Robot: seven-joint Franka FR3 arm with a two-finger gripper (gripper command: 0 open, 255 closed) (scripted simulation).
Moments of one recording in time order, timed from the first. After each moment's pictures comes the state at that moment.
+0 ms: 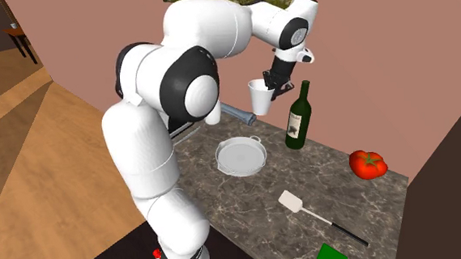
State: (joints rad) arm 0.02 -0.01 0.05 -1.78 0.22 1.71 0.03
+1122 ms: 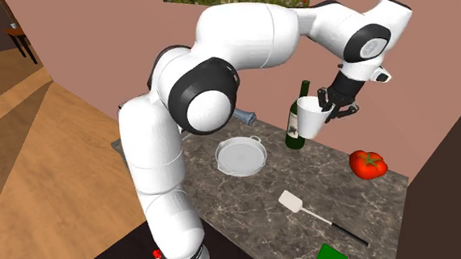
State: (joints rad) arm -0.18 0.09 -0.15 -1.64 0.20 1.59 -0.35
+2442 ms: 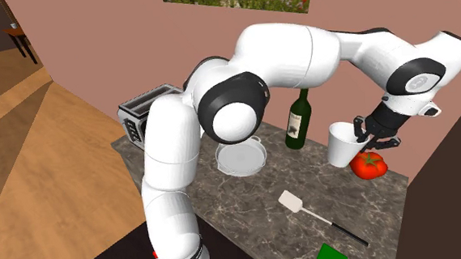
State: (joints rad) arm -0.31 0.27 -0.23 -1.52 0.21 1.61 -0.58
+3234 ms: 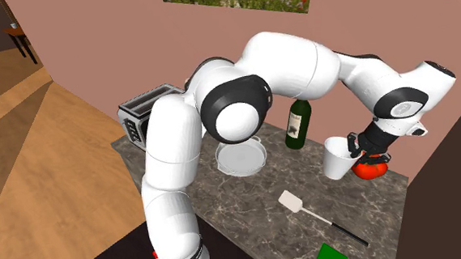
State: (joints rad) arm -0.31 0.28 -0.23 -1.66 0.22 1.77 -0.60
